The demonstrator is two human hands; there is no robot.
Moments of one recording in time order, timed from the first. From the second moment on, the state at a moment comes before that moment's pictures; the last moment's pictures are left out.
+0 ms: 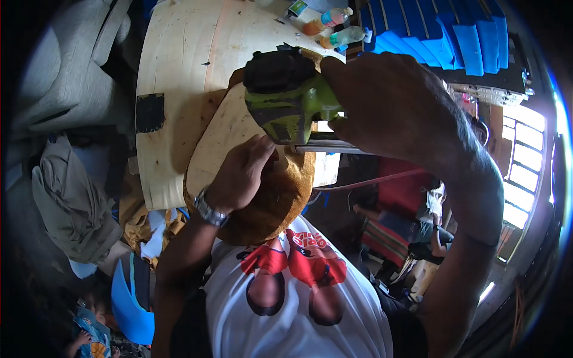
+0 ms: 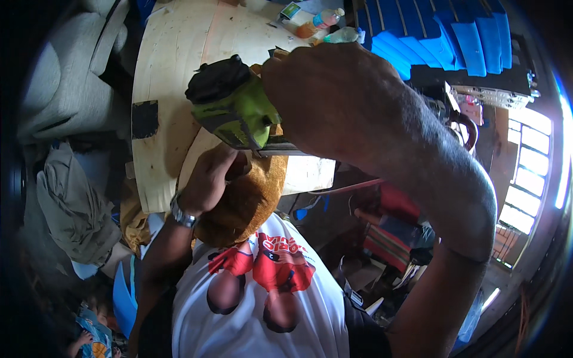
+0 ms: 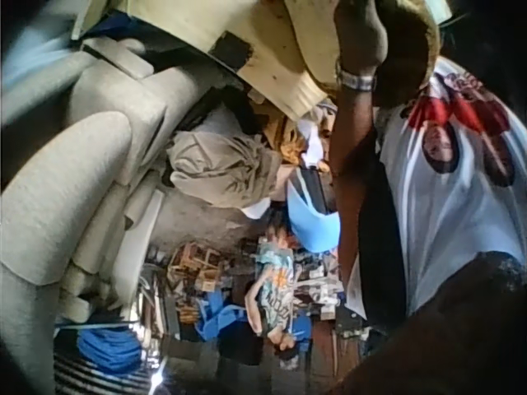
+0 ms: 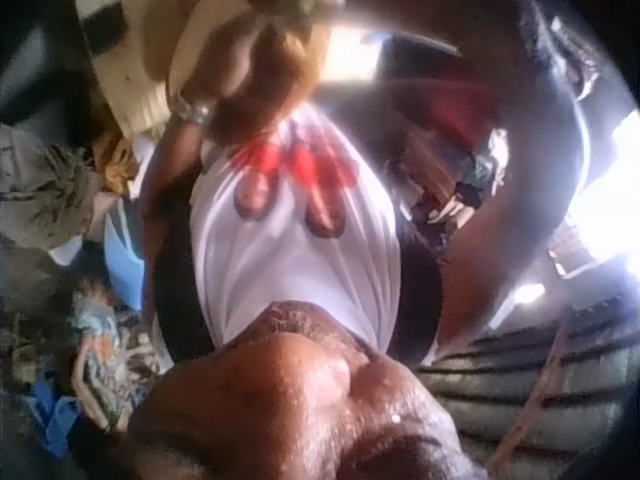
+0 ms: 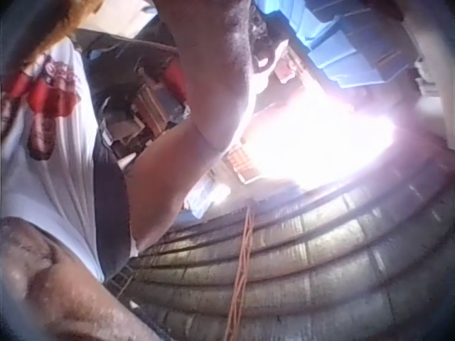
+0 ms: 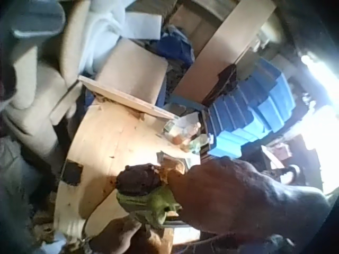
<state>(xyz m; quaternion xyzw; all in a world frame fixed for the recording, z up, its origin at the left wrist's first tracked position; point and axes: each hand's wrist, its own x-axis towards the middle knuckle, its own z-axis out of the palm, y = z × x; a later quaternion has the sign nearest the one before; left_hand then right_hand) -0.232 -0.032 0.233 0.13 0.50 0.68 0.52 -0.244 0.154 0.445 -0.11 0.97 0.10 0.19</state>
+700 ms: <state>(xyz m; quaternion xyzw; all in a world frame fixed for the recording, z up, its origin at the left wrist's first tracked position) -0.204 -0.006 0.262 0.19 0.67 0.64 0.32 -0.214 0.180 0.485 0.06 0.98 0.06 0.18</state>
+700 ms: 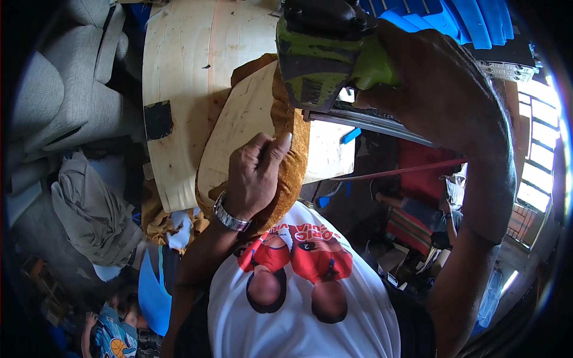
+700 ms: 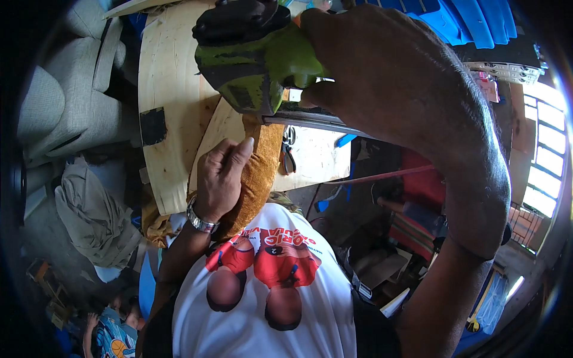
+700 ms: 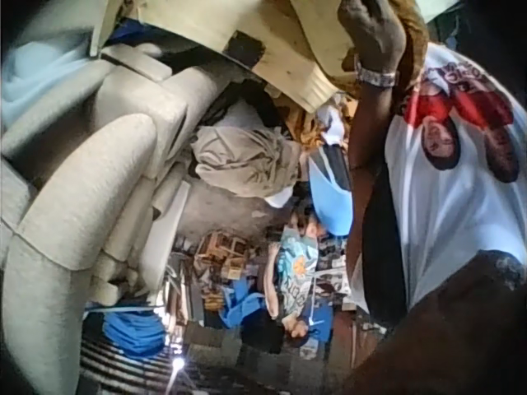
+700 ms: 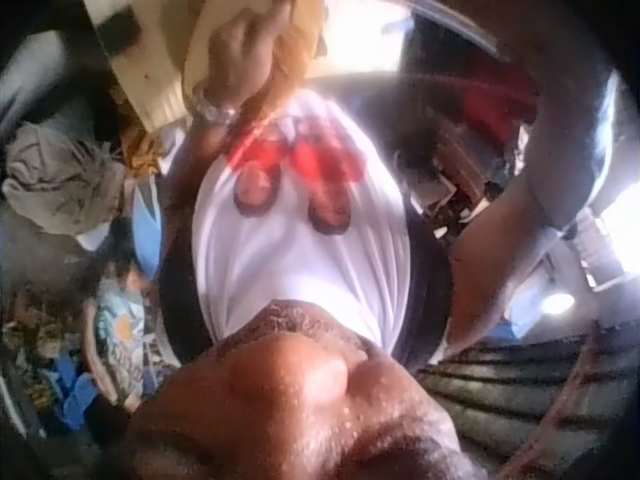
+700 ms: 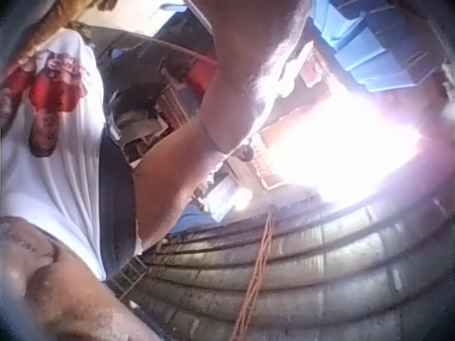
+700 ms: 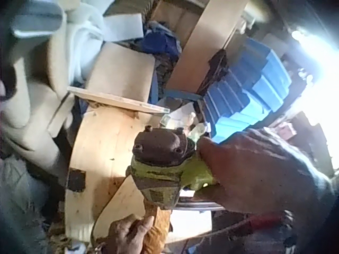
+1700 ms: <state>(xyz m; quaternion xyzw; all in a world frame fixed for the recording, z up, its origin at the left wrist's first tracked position) -0.304 -0.076 0.282 0.16 0.72 0.61 0.30 0.029 0.316 0.189 0.38 0.89 -0.18 0.17</state>
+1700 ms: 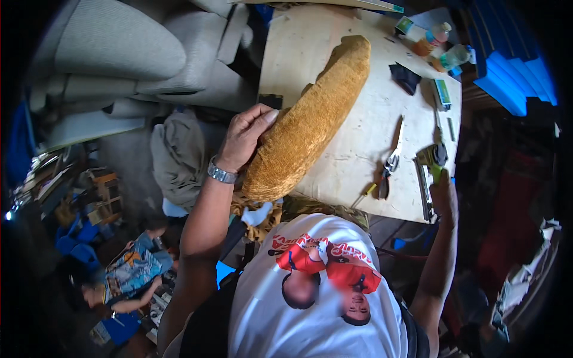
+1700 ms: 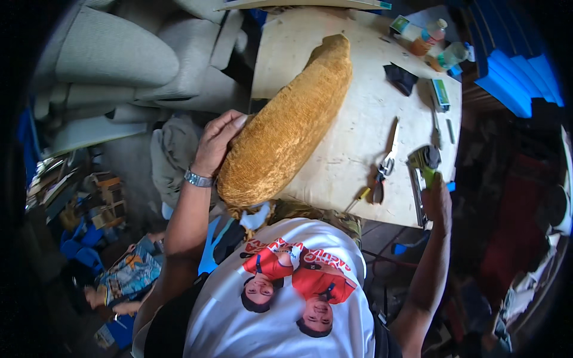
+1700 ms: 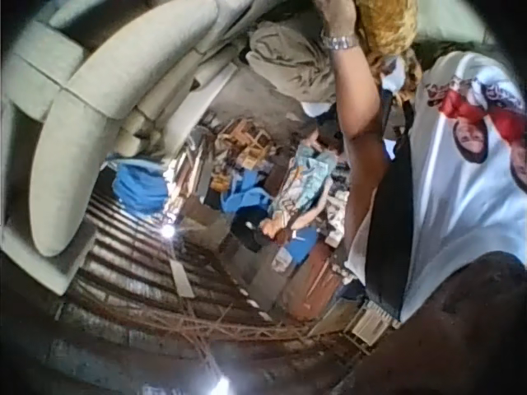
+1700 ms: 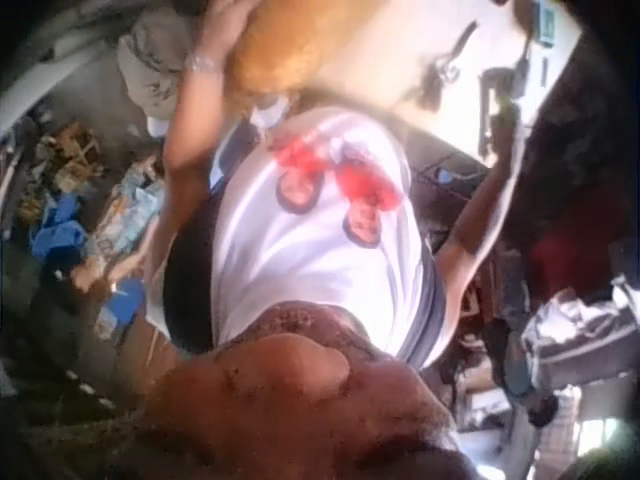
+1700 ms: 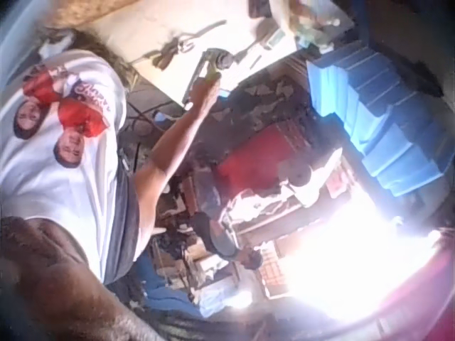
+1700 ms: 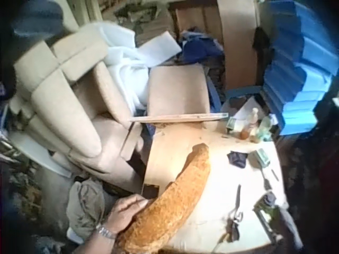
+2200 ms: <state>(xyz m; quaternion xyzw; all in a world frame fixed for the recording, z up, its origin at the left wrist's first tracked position) -0.288 -0.014 0.288 0.04 0.78 0.55 0.30 0.114 0.255 -0.055 0.52 0.85 -0.13 -0.03</state>
